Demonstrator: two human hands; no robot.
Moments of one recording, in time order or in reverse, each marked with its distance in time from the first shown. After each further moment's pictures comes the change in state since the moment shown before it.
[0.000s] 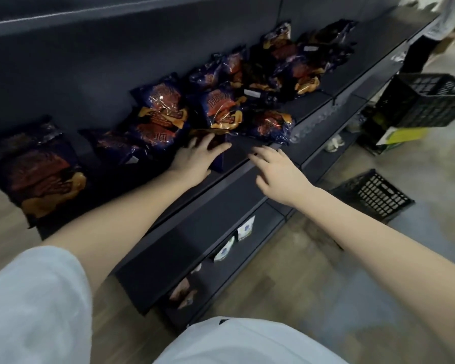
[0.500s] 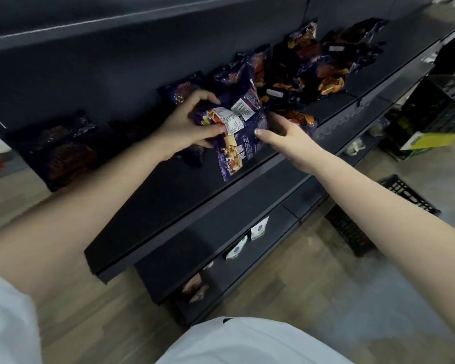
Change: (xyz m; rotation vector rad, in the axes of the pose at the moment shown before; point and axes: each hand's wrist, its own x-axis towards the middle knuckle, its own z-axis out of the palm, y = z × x) left_hand -0.045 -0.046 -0.084 -1.420 0.163 -0.043; right_hand 0.051 -0.012 -0.043 1.156 -0.023 0.331
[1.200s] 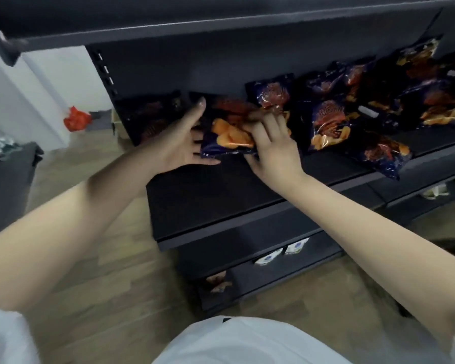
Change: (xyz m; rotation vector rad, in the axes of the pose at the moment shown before) left_hand -0.095 -0.014 -0.096 -0.385 0.259 -0.403; right_hand 0.020 -0.047 0.159 -0.682 0.314 -1.130
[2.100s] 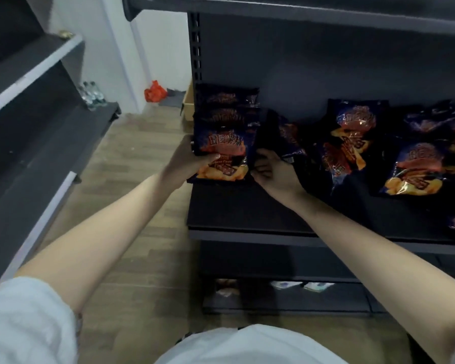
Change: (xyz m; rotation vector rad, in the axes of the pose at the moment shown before) left_hand -0.011 -0.097 -0.085 0.359 0.757 0.104; right_hand 0.009 -0.023 0.096 0.694 -0.694 0.457
